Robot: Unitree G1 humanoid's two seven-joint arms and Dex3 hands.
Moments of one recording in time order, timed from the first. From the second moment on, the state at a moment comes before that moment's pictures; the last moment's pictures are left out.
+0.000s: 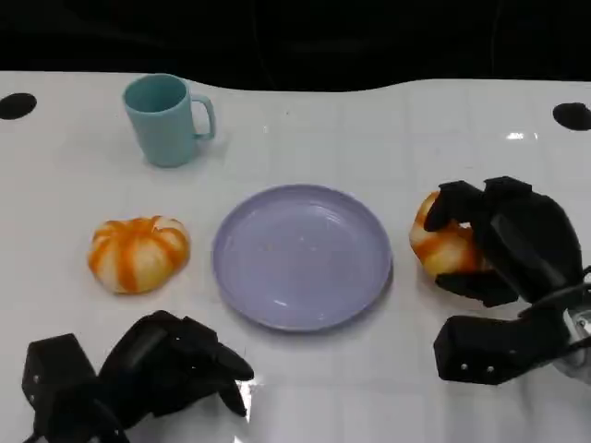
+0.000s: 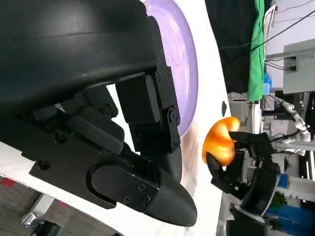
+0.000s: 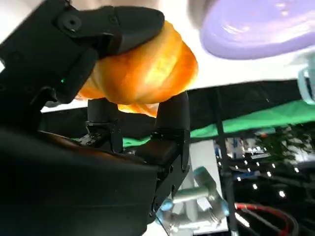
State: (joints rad) left arm -0.24 0.05 0.09 0.87 -0.20 -0.58 -0.77; right arm -0.58 -0.32 0.47 0.90 -0.81 -0.47 -0.73
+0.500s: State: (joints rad) left arm -0.24 0.05 0.10 0.89 -0.20 -0.58 -0.77; right arm -0.60 -0.29 0.46 0.81 -0.79 -0.58 -0.75
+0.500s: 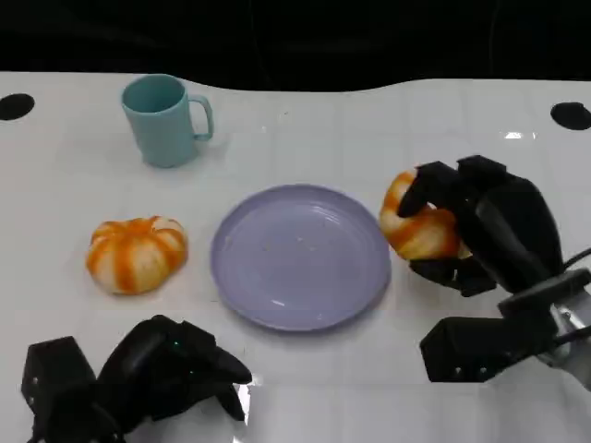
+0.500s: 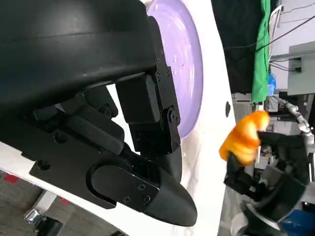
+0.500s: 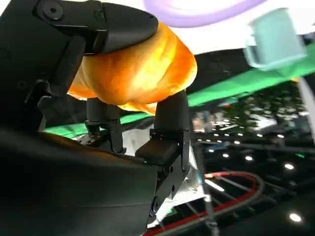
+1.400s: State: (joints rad) left arm -0.25 0.05 0.09 0.90 -0.20 -0.60 -0.77; right arm -0.71 -0.08 0.46 0.88 -0.65 -0.67 -0.35
